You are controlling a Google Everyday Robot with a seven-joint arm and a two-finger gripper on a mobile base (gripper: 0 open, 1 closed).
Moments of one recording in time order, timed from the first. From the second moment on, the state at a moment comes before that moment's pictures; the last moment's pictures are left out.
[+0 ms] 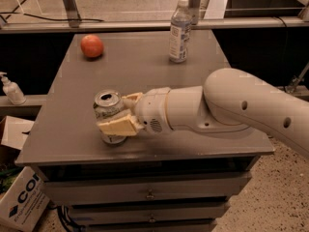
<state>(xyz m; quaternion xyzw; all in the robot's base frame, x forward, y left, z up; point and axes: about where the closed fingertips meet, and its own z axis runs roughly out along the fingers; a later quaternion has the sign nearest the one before) 0.460 0.092 0.870 -0.48 0.67 0.35 0.44</state>
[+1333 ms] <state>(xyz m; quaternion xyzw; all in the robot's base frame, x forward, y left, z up) 0.569 0.058 0.872 -0.43 0.71 0.29 0.48</state>
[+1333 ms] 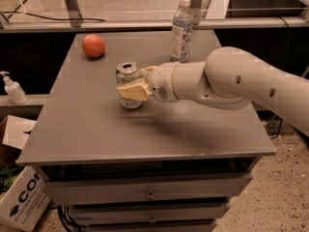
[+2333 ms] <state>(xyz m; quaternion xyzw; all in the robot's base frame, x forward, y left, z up) 0.720 0.030 0.889 -0.39 0.72 0.24 0.52</state>
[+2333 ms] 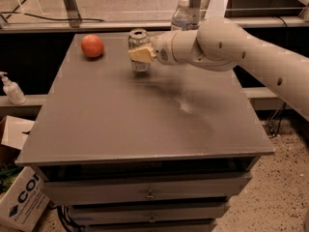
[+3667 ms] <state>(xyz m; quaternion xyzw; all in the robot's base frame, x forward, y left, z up) 0.776 0.124 0.888 -0.42 0.69 0.28 0.51</state>
